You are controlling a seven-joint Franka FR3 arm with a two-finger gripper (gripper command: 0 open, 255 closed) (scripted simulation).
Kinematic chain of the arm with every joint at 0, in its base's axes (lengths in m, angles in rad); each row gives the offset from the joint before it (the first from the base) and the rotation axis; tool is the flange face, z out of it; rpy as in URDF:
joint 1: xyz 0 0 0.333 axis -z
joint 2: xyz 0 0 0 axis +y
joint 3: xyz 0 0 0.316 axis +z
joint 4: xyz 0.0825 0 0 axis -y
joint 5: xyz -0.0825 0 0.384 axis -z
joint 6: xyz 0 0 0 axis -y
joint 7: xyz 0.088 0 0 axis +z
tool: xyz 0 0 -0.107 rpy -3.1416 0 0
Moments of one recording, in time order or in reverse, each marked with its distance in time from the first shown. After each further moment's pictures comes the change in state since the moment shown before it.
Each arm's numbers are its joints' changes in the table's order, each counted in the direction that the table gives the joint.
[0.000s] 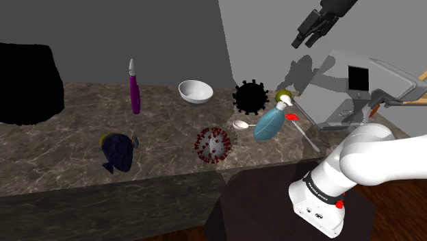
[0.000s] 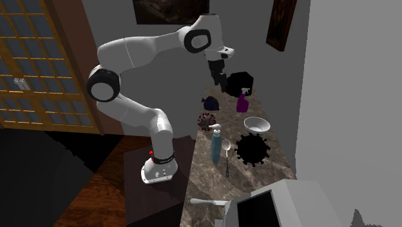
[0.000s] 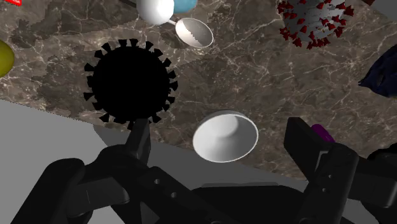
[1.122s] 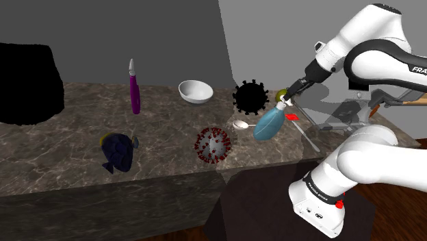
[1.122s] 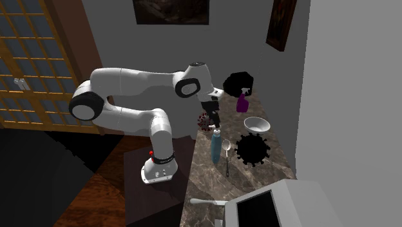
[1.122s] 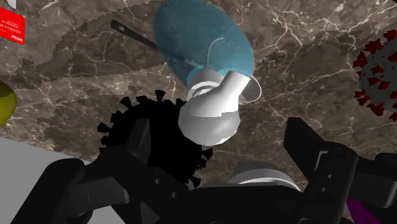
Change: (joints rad) arm 0.084 -0.310 -0.072 -0.625 0.141 0.358 0.076
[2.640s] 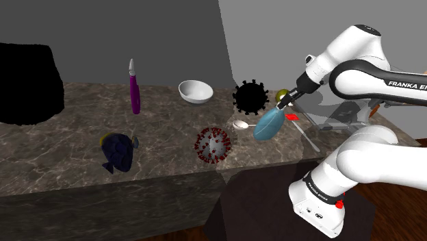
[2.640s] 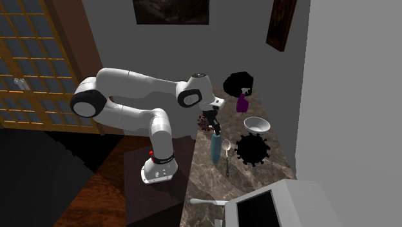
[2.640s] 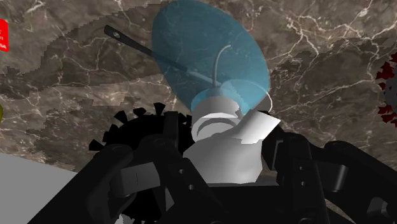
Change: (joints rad) arm 0.021 0.049 -0.029 -0.108 0.035 0.162 0.004
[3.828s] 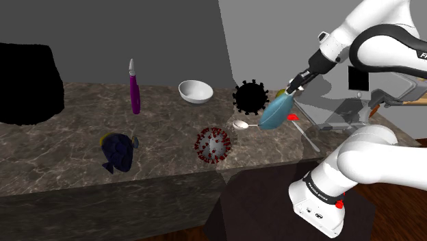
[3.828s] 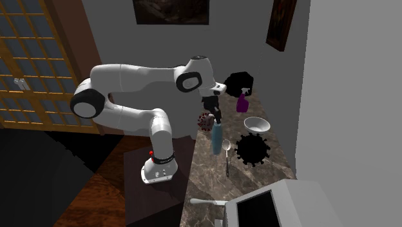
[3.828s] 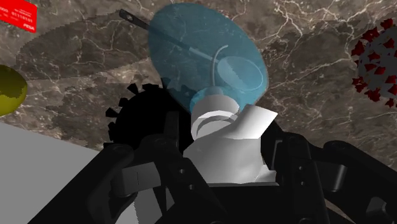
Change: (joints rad) arm -0.025 -0.011 0.028 0.195 -0.036 -0.206 0.007
